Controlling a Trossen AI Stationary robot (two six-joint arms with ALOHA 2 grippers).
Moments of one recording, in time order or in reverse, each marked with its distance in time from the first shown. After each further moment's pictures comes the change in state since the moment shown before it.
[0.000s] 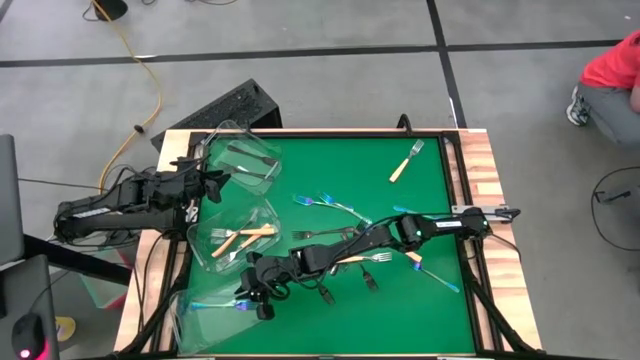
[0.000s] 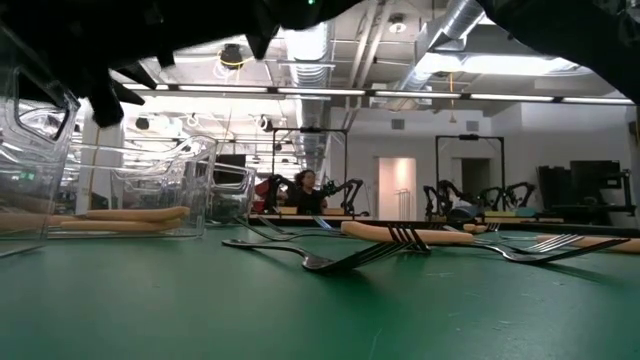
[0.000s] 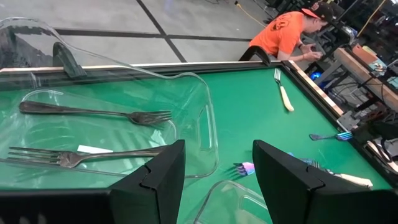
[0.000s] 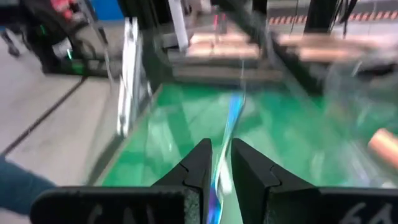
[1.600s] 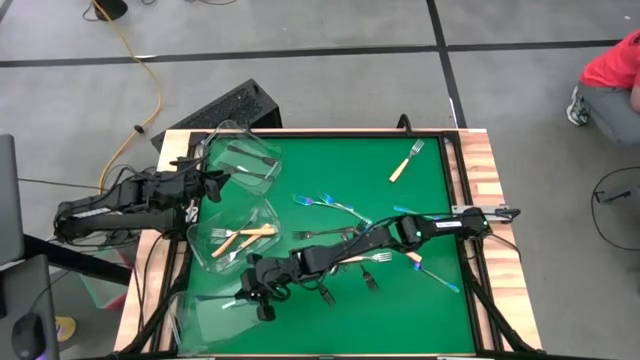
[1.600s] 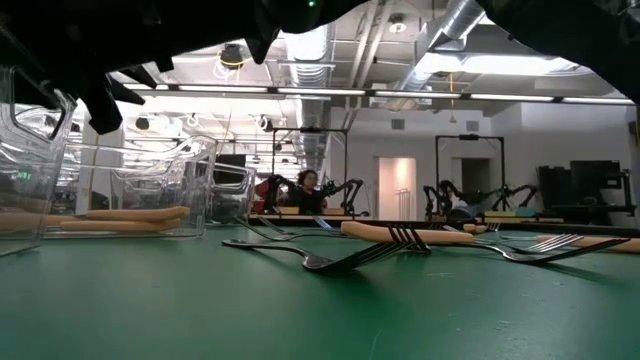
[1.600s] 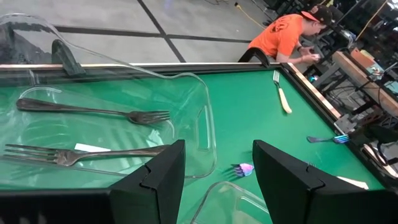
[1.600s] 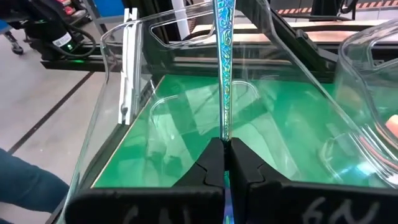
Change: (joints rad) left arm 0.000 0.000 0.000 0.004 0.000 -0.019; right arm 0.006 0.014 -0.015 0.004 -0.009 0.018
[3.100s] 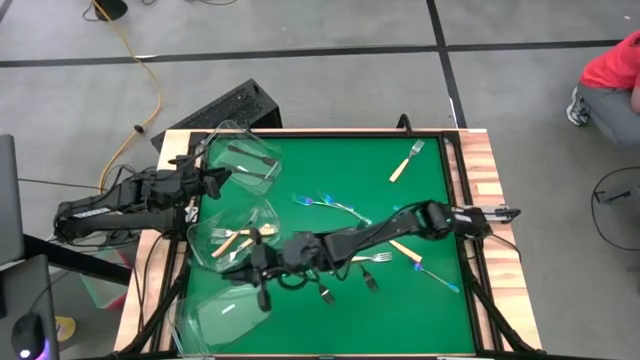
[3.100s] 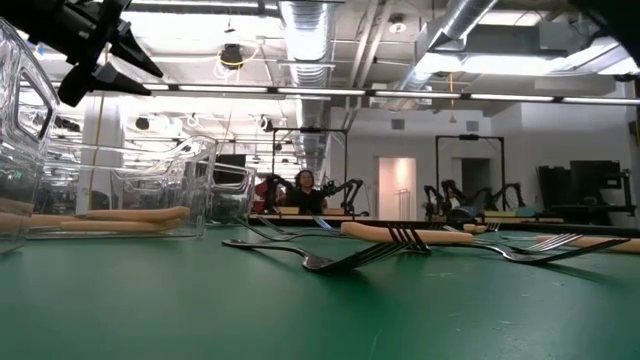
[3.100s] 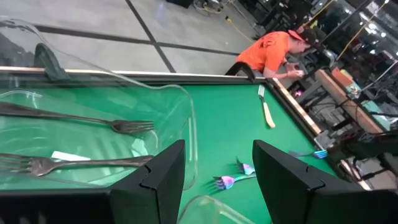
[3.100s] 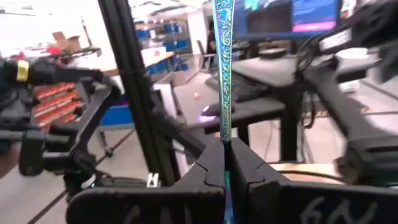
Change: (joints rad) left arm 0.000 0.000 0.000 0.075 -0.001 -0.029; right arm 0.016 -0.285 -0.206 0.353 0.142 0.027
